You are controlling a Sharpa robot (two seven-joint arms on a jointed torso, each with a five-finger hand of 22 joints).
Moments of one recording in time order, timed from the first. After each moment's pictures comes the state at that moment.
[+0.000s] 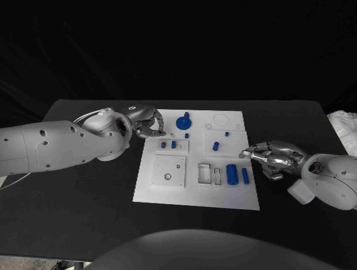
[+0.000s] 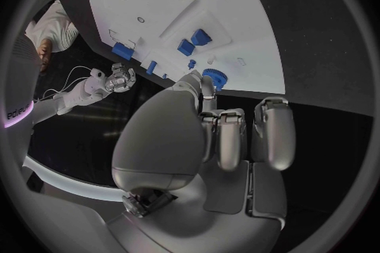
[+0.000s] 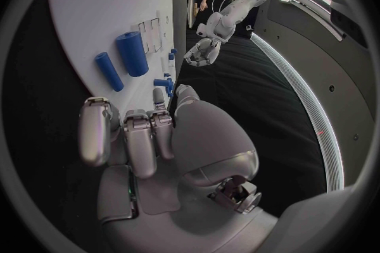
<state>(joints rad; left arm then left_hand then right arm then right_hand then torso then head) 1.24 -0.96 -0.23 1.55 -1.40 -0.41 -0.17 1.46 -0.06 0.19 0.28 0.26 0.96 0.02 0.44 0.78 1.47 -0.06 1.57 1.31 1.47 -0.10 1.57 1.31 0.02 1.46 0.01 1.45 1.31 1.18 -0.95 -0.24 1.56 -0.46 -0.04 0.06 1.37 0.22 -0.16 0.27 0.51 0.67 0.13 0.49 0.32 1.41 0.10 1.57 1.51 1.46 0.01 1.57 1.31 0.06 1.37 0.12 1.38 1.31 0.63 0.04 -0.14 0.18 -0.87</state>
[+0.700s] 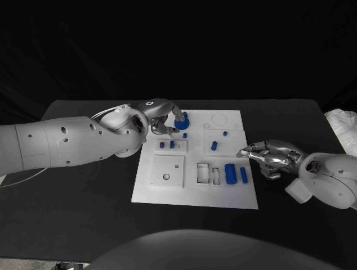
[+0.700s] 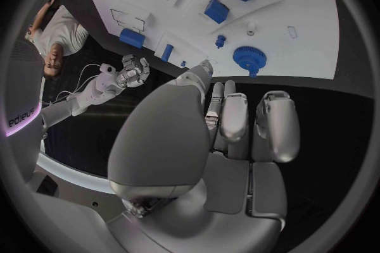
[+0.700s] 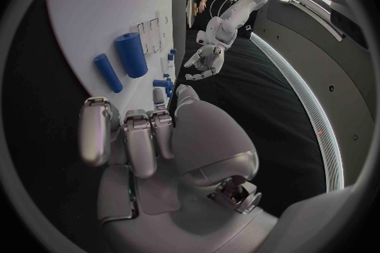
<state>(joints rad) 1.25 -0.84 -0.21 1.50 -1.45 -0.45 -0.11 1.52 -0.20 0.30 0.28 0.12 0.90 0.10 0.08 0.39 0.83 0.06 0.28 0.44 1.43 -0.03 1.21 1.22 0.05 1.46 0.08 1.34 1.31 1.18 -0.95 -0.24 1.57 -0.46 -0.04 0.06 1.37 0.22 -0.16 0.27 0.51 0.67 0.13 0.49 0.32 1.41 0.10 1.58 1.51 1.47 0.01 1.57 1.31 0.06 1.37 0.12 1.38 1.31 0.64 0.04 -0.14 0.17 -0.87</state>
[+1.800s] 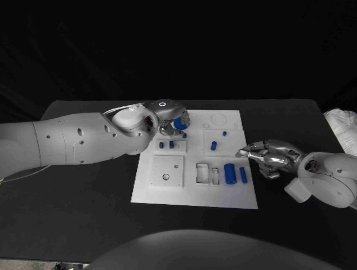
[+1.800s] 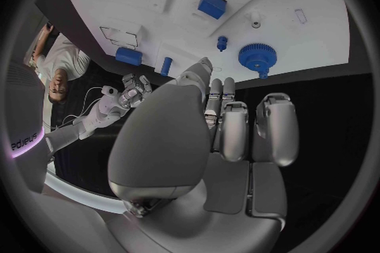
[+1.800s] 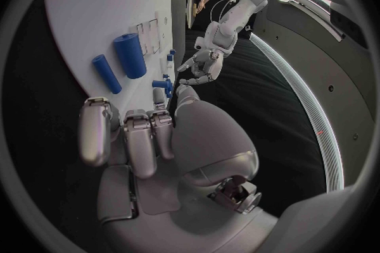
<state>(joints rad) 1.25 -0.75 -0.20 1.44 -1.62 -0.37 -0.13 1.54 -0.18 0.26 0.28 0.15 1.01 0.09 0.08 0.28 0.94 0.04 0.26 0.26 1.46 -0.05 1.39 1.31 0.05 1.47 0.07 1.39 1.31 1.18 -0.95 -0.24 1.57 -0.46 -0.04 0.06 1.37 0.22 -0.16 0.27 0.51 0.67 0.13 0.49 0.32 1.41 0.10 1.57 1.51 1.47 0.01 1.57 1.31 0.06 1.37 0.12 1.38 1.31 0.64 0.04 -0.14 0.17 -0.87</state>
